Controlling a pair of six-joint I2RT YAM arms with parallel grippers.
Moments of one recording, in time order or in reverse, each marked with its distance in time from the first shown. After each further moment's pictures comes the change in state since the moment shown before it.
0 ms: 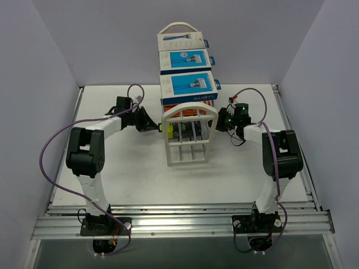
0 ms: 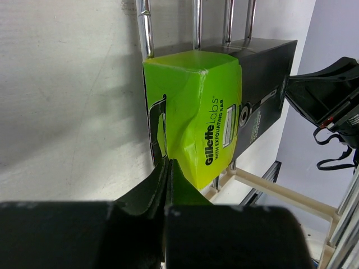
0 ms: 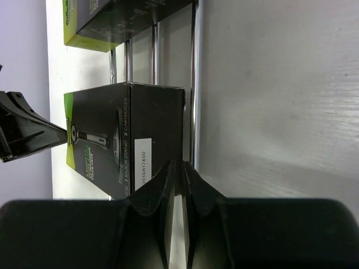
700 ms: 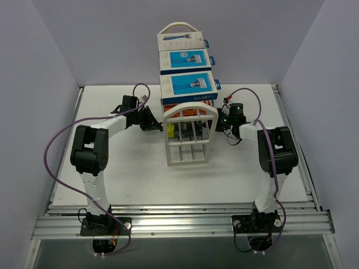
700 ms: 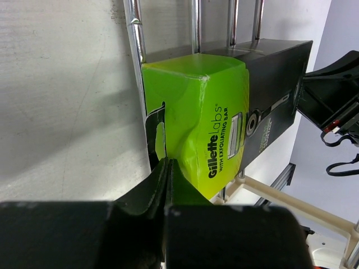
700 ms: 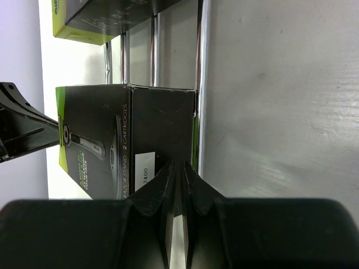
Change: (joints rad) left arm -0.059 0.050 0.058 -0.017 -0.053 0.021; right arm 0.045 0.071 0.049 0.003 0.005 -0.002
